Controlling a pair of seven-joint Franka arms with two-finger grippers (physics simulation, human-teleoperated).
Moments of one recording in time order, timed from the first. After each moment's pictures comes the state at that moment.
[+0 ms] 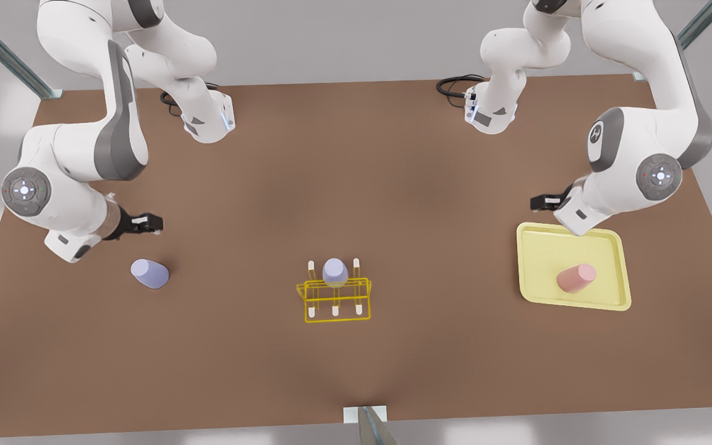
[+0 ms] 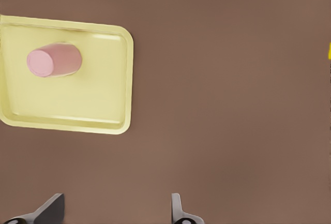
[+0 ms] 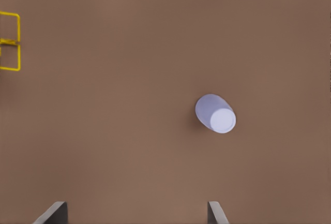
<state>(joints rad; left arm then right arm) -0.06 0.19 -0.05 -1.55 0.00 1.47 -0.06 0.12 0.19 -0.06 -1.52 -0.02 1.54 -0.08</state>
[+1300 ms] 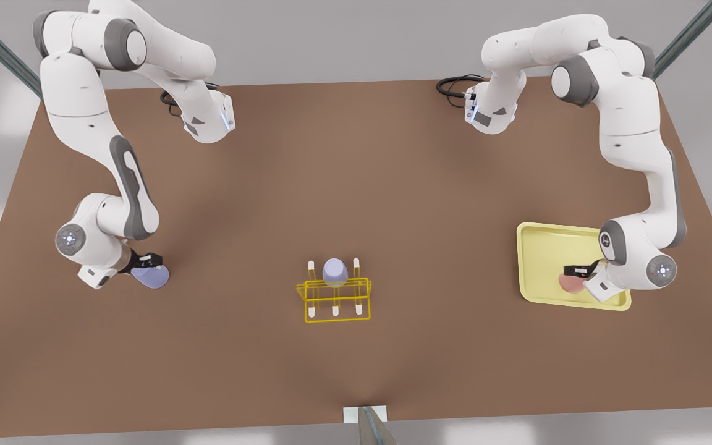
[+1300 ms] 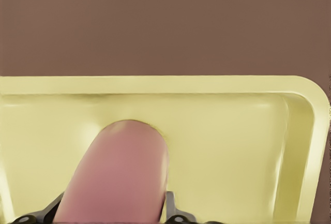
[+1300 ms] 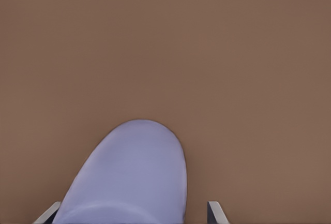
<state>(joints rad) 0.17 0.71 0.05 -1.57 0.05 2.05 0.34 -0.13 0.43 -0.07 -2.07 0.01 2.43 -0.36</state>
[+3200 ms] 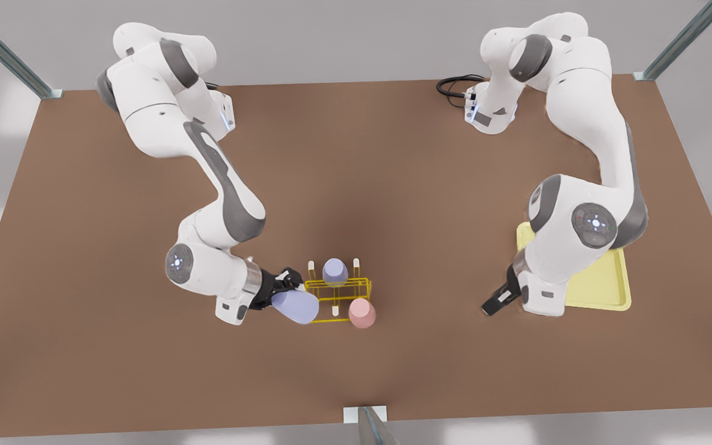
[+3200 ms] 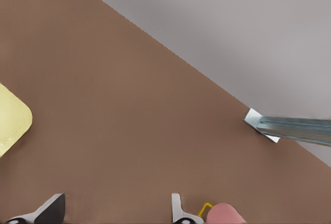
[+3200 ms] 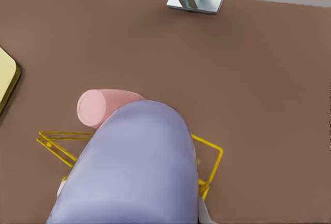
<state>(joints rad) -0.10 0.58 -0.24 -1.05 0.12 1.71 -0.87 0.19 0.70 0.25 -1.23 0.33 2.07 -0.15</state>
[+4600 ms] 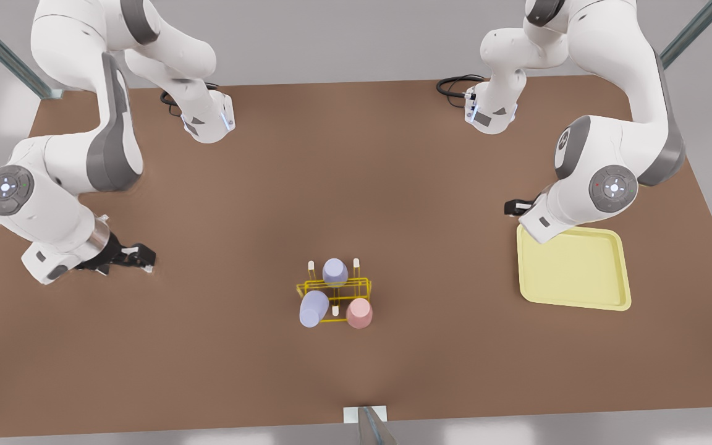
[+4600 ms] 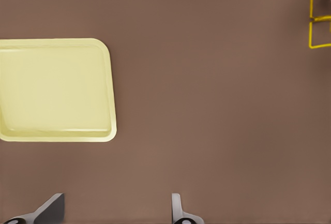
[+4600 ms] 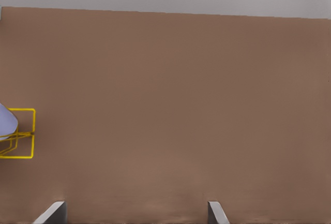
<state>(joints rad) -0.07 0.30 -0.18 -1.38 0.06 1.37 -0.09 -0.08 0.27 0.17 -1.35 -0.07 1.67 0.07</state>
